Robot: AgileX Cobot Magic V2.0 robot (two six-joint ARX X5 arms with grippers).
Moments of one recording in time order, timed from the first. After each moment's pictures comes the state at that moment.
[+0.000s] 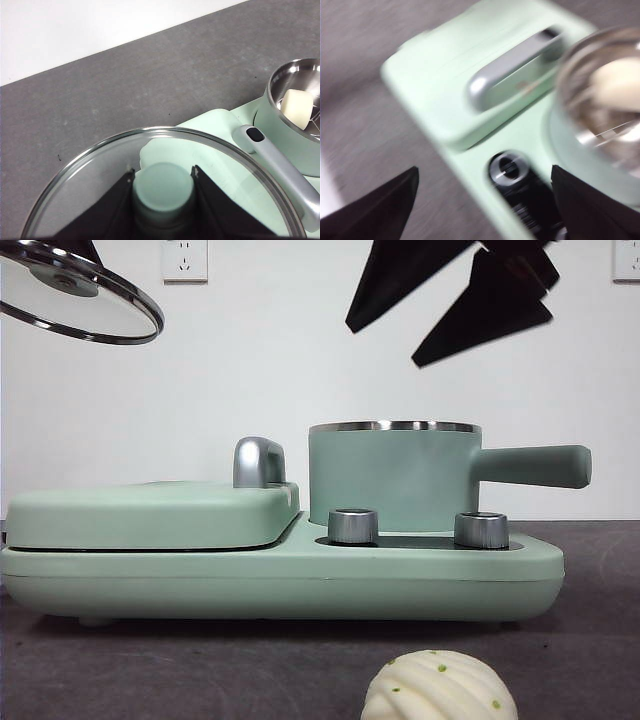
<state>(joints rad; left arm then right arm) -0.24 1.07 1.13 -0.54 0.13 0.19 0.76 1.06 0.82 -0.39 -0.21 0.00</state>
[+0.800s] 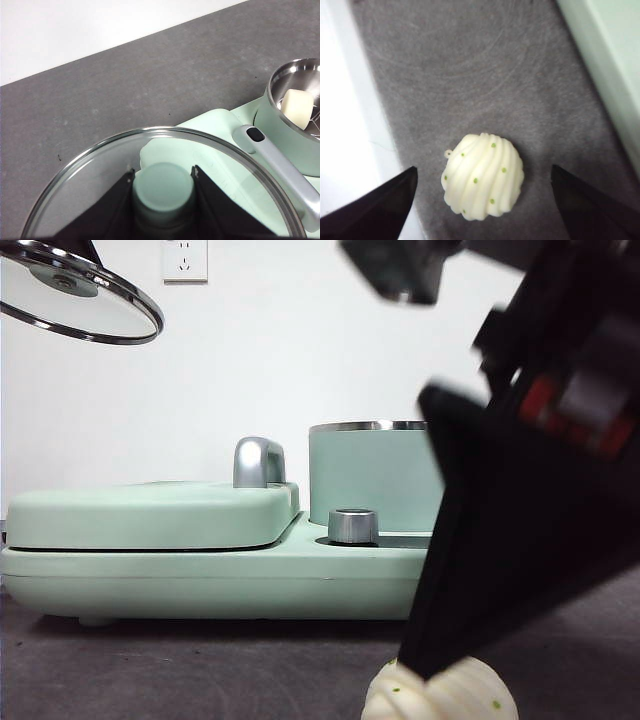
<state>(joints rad) -0.24 1.07 1.13 -0.54 0.13 0.19 1.07 1.20 0.63 -0.44 -0.05 -0.09</state>
